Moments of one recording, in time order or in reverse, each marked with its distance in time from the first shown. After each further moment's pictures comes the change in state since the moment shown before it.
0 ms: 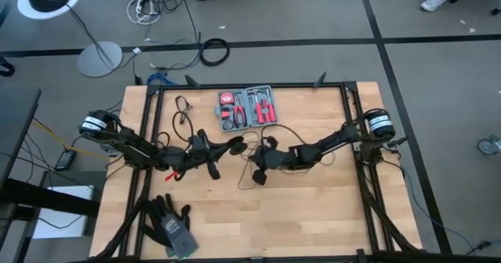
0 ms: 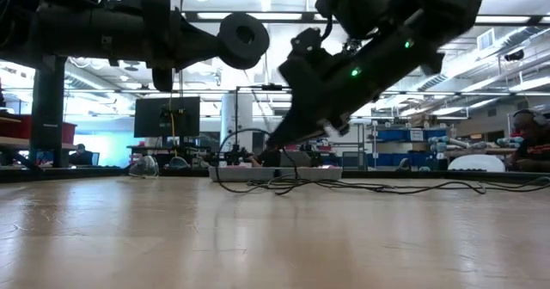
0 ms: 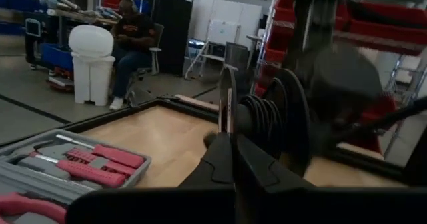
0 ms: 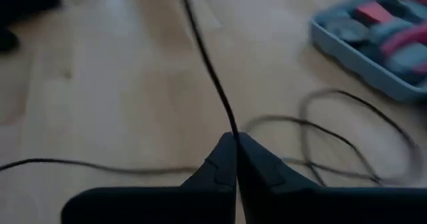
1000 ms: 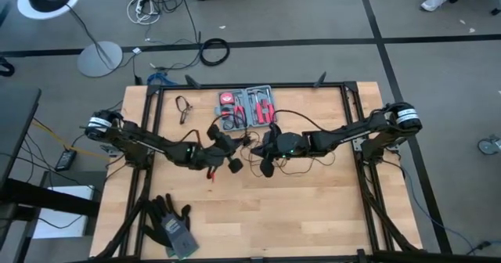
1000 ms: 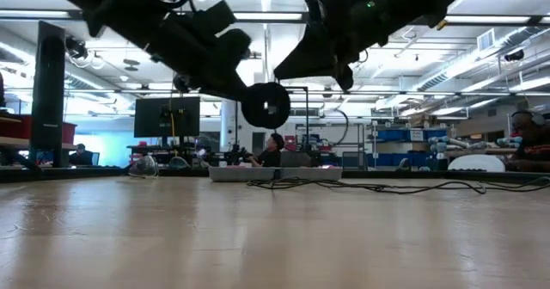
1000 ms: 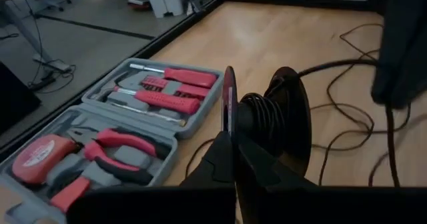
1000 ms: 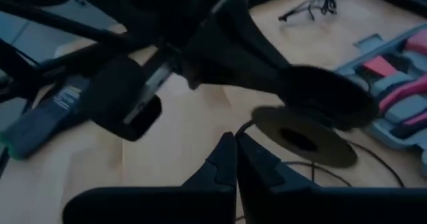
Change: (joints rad) left arm 0.092 0.055 0.427 -1.036 -0.124 -0.108; right arm -0.048 -0.259 -0.001 -0.085 -0.175 0.029
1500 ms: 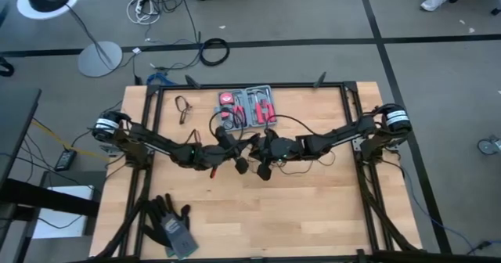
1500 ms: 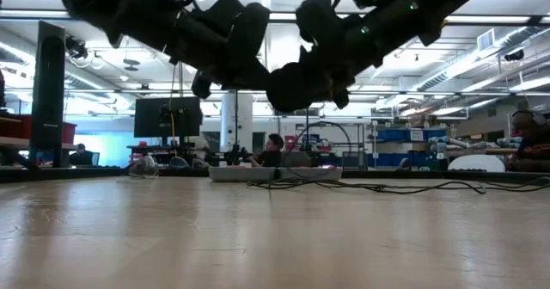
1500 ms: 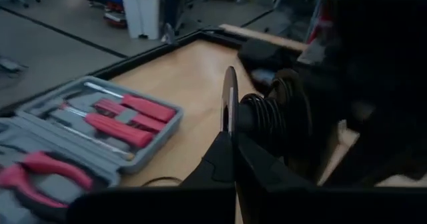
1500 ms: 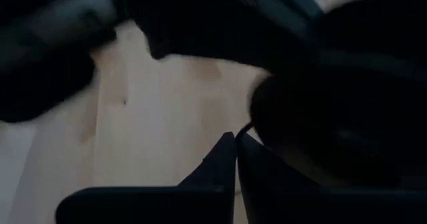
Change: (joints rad) left arm 0.014 0.078 -0.016 0.335 0.073 -0.054; right arm 0.013 0.109 -0.001 0.012 0.000 -0.043
